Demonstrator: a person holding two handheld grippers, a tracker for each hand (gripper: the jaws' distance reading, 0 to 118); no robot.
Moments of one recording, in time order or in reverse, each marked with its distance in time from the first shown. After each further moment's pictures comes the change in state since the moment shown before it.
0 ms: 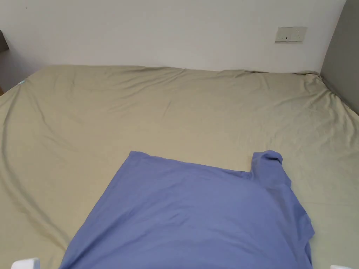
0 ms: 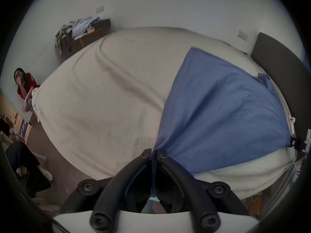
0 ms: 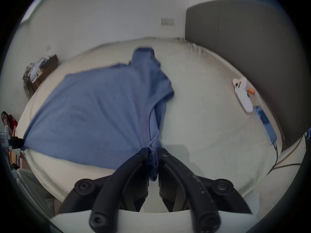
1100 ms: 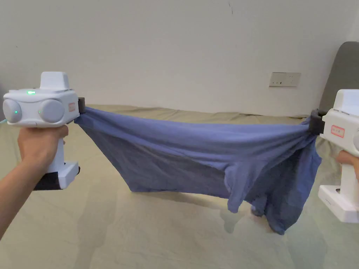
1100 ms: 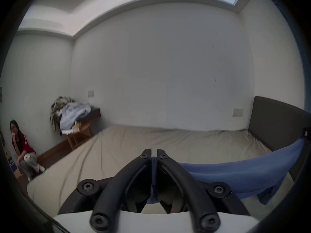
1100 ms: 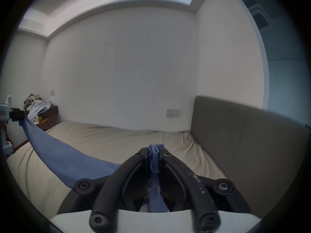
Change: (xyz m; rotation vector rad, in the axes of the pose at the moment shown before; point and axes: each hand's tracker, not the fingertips) left arm 0.140 0.444 0.079 0.731 -0.017 -0.036; right arm -0.038 0.430 0.071 0.683 0.024 0.069
